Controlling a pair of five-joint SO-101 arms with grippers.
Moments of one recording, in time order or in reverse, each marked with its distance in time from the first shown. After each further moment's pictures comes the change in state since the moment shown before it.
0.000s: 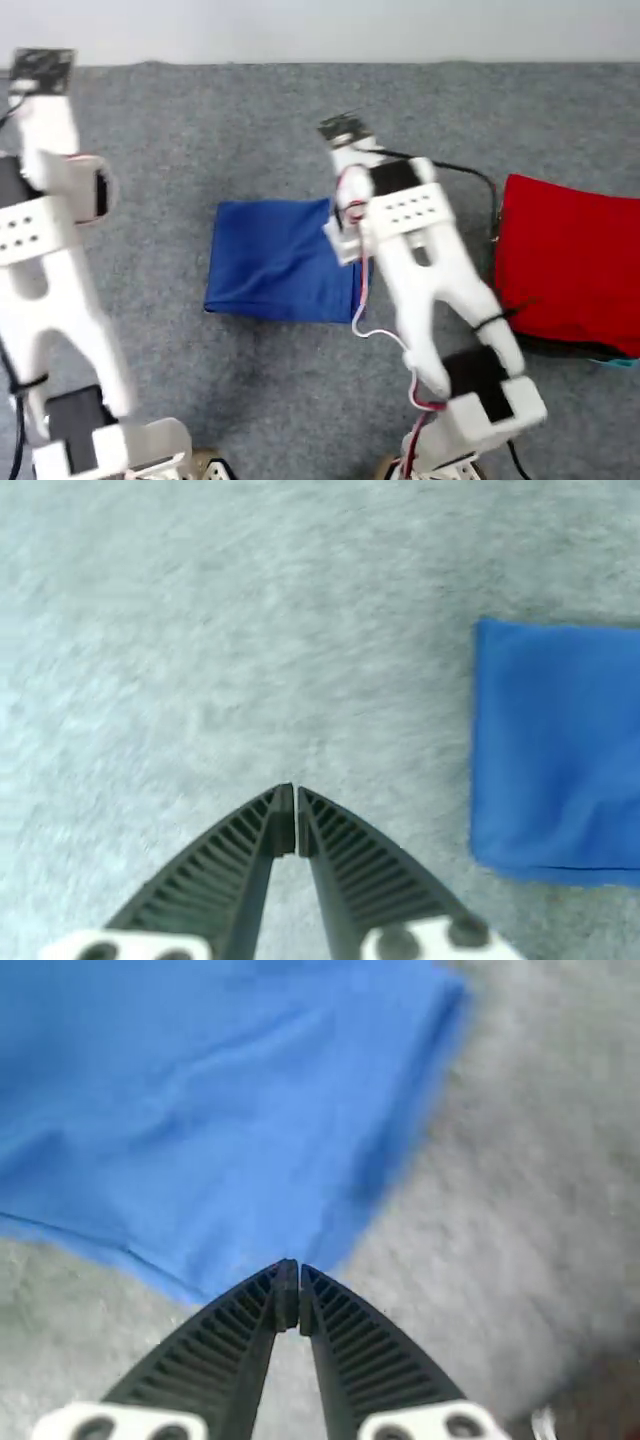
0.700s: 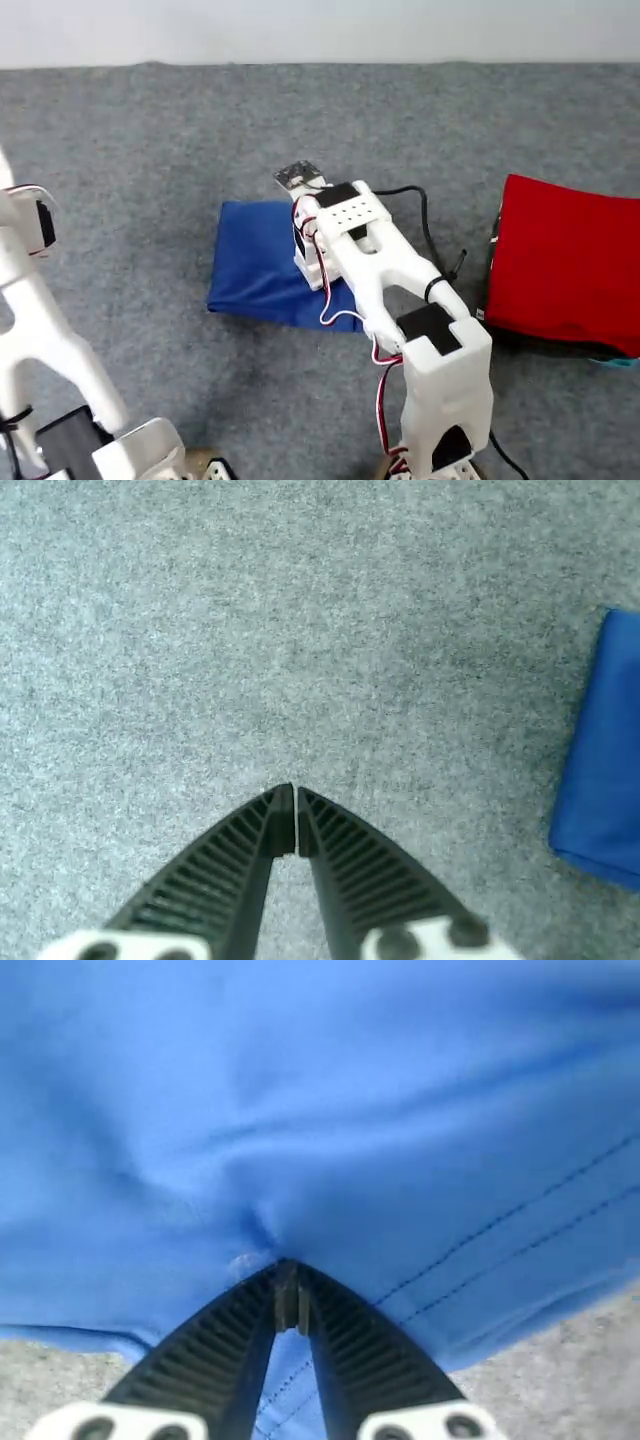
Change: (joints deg) left arm -10.6 -4.1 4.7 0.1 -1.8; right arm -4.0 18.7 -3.5 -6.1 0.0
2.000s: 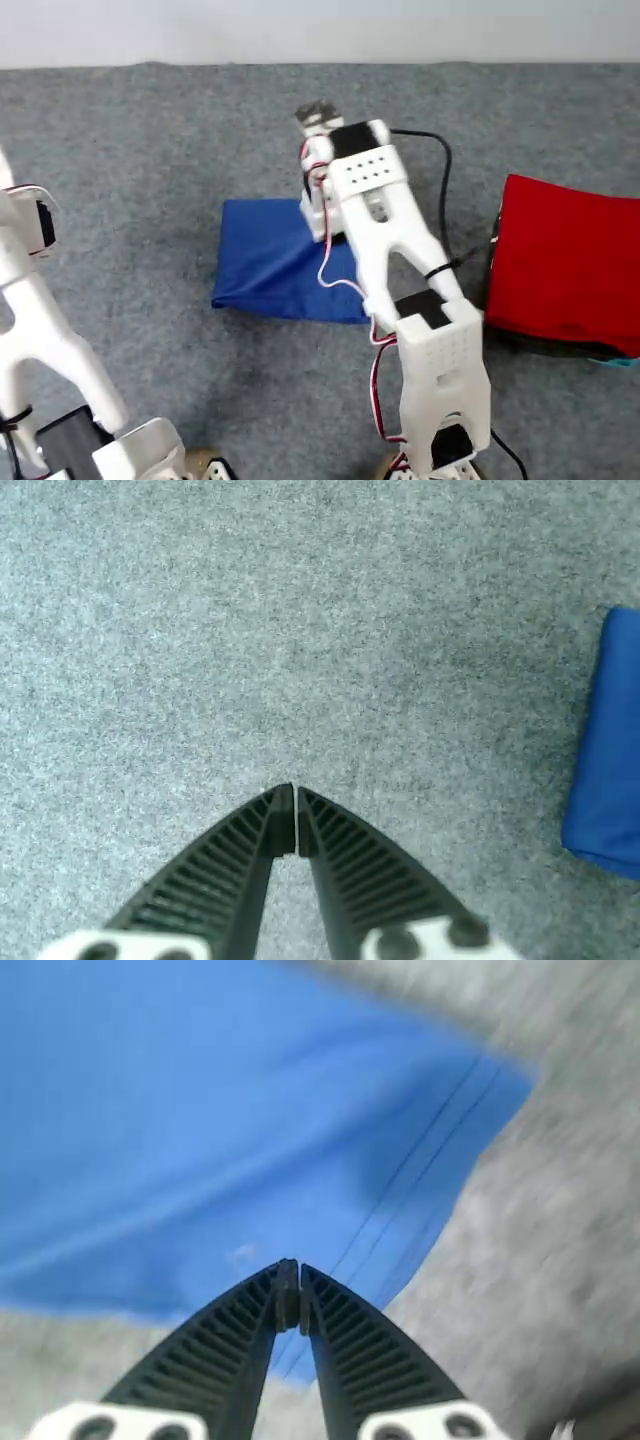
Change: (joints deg) left arm 0.0 0.0 0.0 0.1 0.0; right arm 2.0 7.8 -33.7 26.0 -4.8
